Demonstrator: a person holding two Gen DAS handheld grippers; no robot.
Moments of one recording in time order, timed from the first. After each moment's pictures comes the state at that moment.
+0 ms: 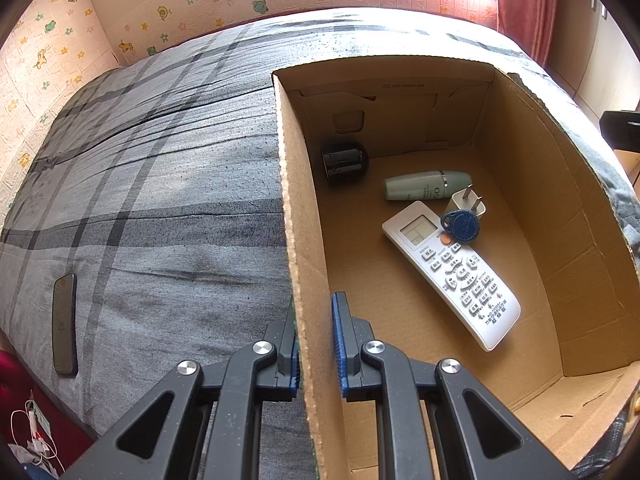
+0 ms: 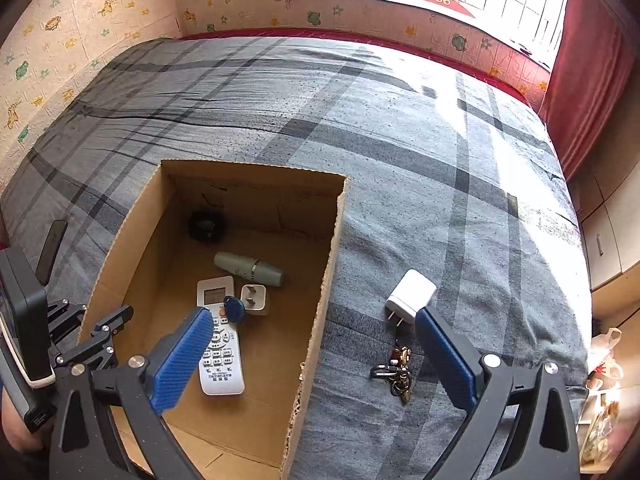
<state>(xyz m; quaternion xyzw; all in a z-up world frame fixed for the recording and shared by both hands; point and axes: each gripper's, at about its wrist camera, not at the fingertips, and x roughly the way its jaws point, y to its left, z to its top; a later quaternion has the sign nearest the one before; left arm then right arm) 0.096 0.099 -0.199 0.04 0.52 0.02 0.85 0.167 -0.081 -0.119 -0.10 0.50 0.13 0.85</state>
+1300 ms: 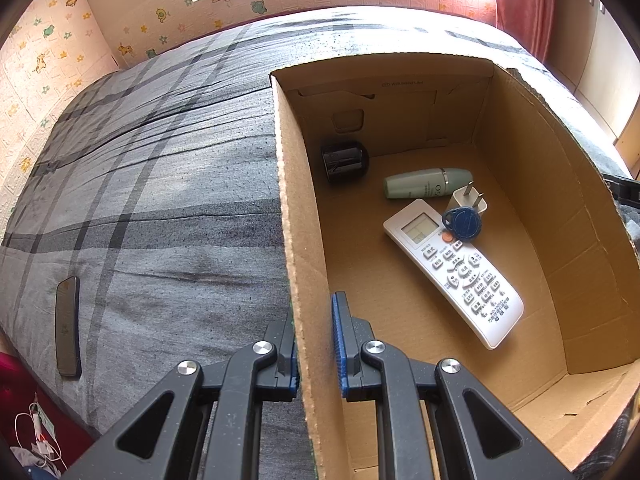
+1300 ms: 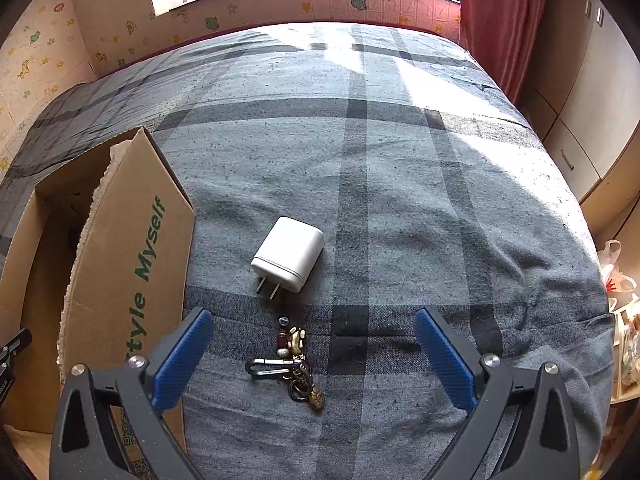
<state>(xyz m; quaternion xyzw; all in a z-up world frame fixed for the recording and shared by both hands) 0.096 0.095 -0.201 0.05 0.52 0.02 0.85 0.193 -0.197 -0.201 -0.01 0.51 0.02 0.86</state>
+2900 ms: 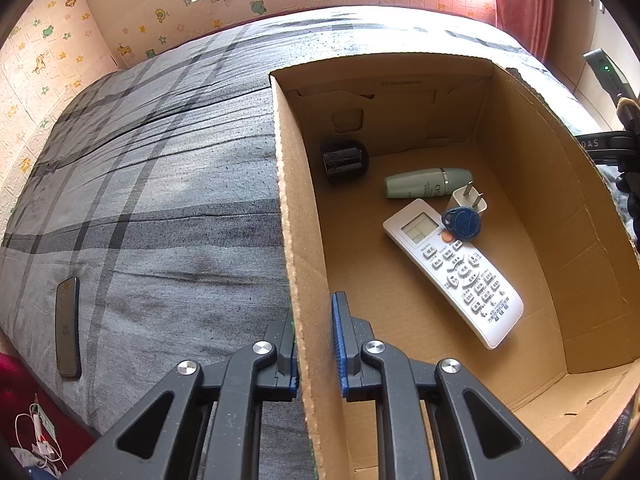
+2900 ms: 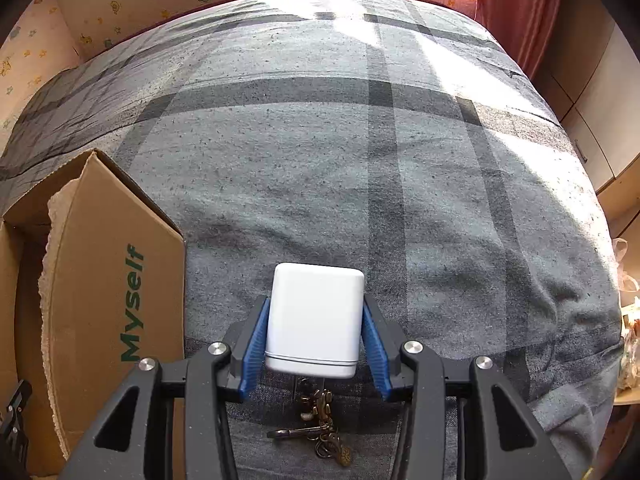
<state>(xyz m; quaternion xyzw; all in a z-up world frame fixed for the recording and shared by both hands) 0.097 0.095 -0.202 0.05 0.52 0.02 0.85 0.256 -0.175 -0.222 -0.01 0.56 0.01 0.83</state>
